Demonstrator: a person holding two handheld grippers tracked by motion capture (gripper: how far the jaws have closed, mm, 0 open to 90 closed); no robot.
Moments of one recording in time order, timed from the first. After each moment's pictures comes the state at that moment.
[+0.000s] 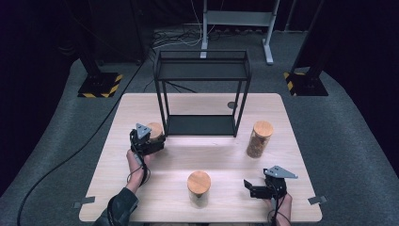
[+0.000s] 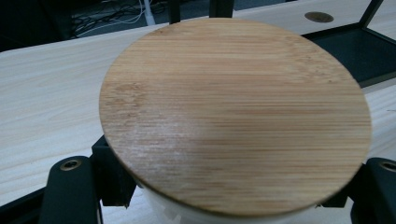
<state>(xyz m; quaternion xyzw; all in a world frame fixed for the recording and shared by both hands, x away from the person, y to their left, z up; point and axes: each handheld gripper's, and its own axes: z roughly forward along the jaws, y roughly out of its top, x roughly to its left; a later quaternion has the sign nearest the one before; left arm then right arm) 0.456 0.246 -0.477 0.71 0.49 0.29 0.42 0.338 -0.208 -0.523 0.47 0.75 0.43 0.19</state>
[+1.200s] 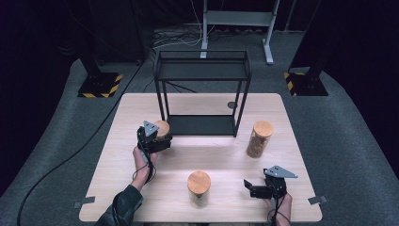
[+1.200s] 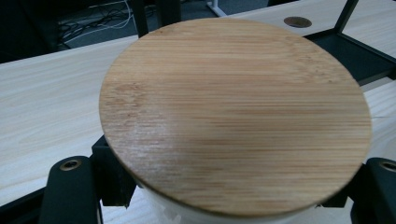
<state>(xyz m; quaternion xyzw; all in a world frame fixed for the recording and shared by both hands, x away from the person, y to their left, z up) 0.461 0.223 -0.469 0.72 0.47 0.29 0.42 0.338 -0.208 -0.523 0.47 0.74 0.43 0.19</state>
